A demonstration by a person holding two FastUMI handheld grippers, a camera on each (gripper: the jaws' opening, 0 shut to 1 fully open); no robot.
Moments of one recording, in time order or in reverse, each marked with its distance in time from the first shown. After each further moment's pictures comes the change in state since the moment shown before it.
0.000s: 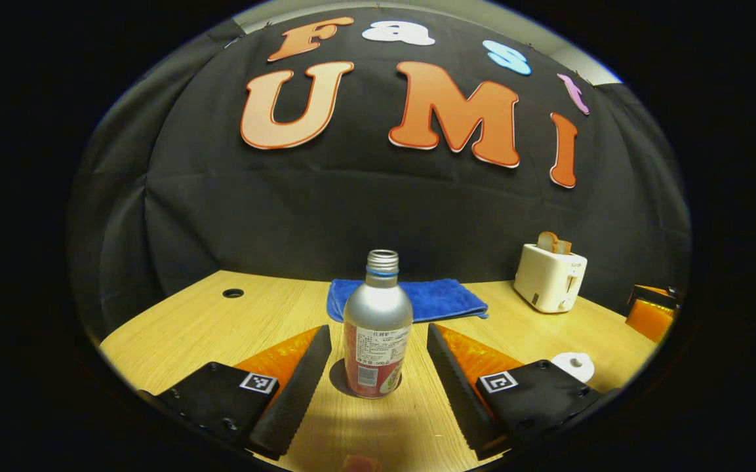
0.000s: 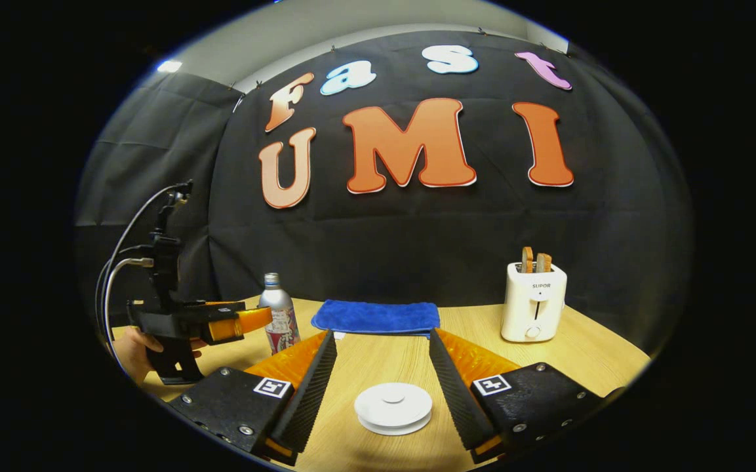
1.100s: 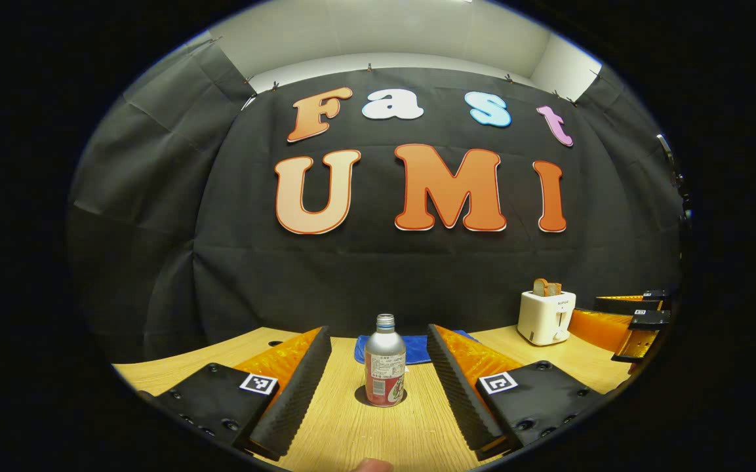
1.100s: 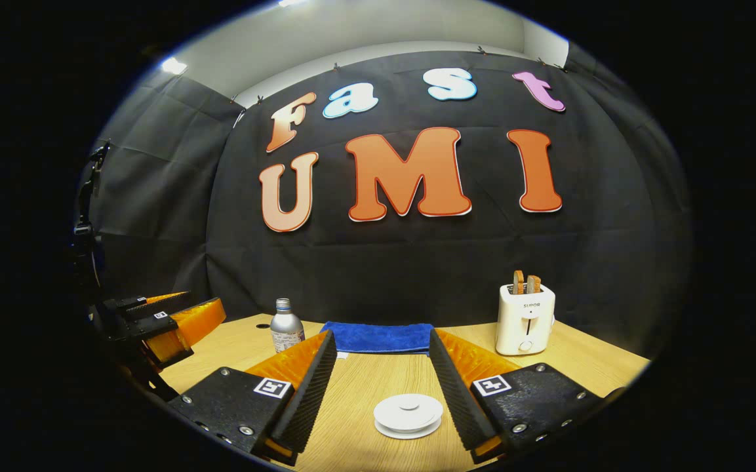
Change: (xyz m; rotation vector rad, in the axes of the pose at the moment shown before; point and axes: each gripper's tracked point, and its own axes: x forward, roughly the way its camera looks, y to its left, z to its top) left arm -0.084 -0.009 0.057 0.062 -0.267 0.103; right arm -0.020 0.015 0.029 -0.007 -0.092 -0.056
